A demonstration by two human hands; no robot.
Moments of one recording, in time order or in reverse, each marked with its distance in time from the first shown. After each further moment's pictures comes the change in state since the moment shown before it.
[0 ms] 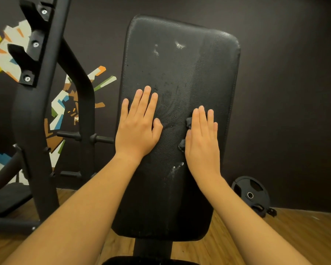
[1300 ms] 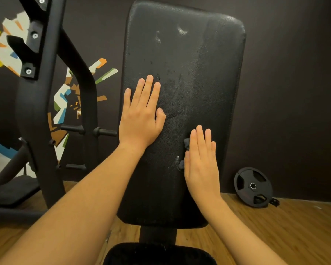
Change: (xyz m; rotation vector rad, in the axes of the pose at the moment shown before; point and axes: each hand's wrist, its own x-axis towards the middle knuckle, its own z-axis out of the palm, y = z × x) left_hand -0.001 0.000 0.000 0.006 0.007 0.000; right_hand -0.079 -0.006 0.009 0.093 -0.017 -0.052
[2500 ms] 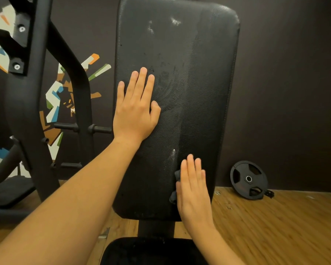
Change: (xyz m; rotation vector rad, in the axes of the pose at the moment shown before) left_hand -0.001 -0.001 0.000 -0.020 0.009 0.002; right_hand -0.088 -0.013 0.009 0.011 -0.134 0.040
